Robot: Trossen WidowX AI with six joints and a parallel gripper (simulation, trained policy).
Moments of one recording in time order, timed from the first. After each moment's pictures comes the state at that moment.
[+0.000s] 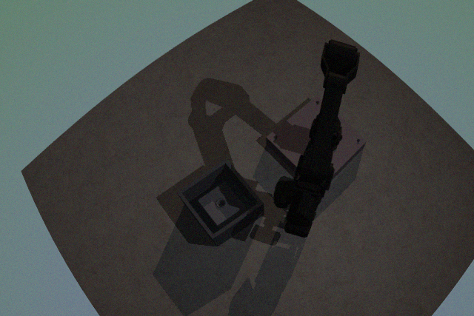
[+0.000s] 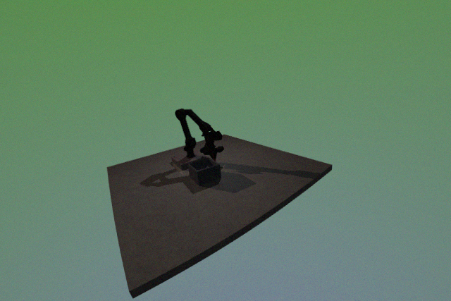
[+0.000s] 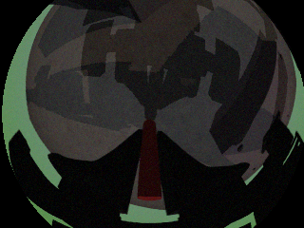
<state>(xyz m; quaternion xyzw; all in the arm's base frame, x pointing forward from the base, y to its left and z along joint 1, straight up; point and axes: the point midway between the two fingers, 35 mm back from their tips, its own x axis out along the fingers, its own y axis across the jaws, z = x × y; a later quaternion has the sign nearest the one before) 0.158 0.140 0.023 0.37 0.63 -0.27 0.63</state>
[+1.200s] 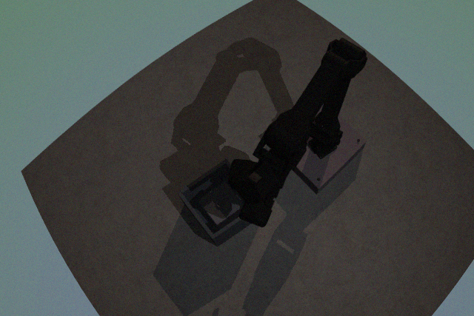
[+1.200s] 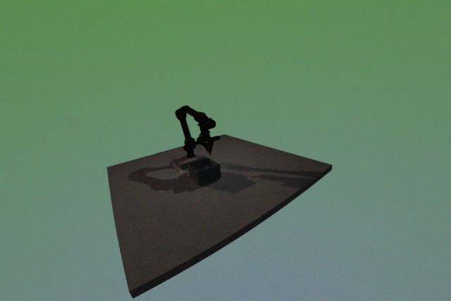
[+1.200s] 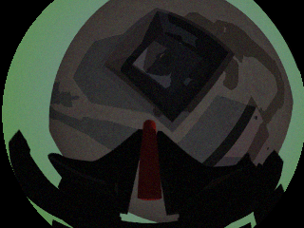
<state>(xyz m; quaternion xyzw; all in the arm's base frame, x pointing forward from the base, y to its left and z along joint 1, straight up) 0.257 0.074 0.132 0.36 0.52 -0.25 0.73</state>
